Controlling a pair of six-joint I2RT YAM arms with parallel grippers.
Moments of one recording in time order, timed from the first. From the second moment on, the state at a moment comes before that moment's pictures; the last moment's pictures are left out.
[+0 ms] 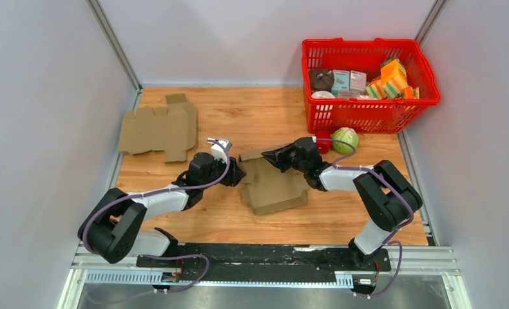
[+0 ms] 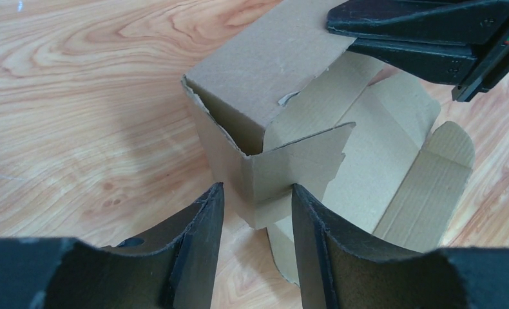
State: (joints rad) left arm -0.55 1.33 0.43 0.48 0.21 -0.34; right arm 0.58 1.66 0.72 0.48 -0.15 1.69
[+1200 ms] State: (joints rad) left arm -0.53 1.29 0.40 0.49 0.11 -0.30; right arm 0.54 1.85 0.73 0.84 -0.25 1.58
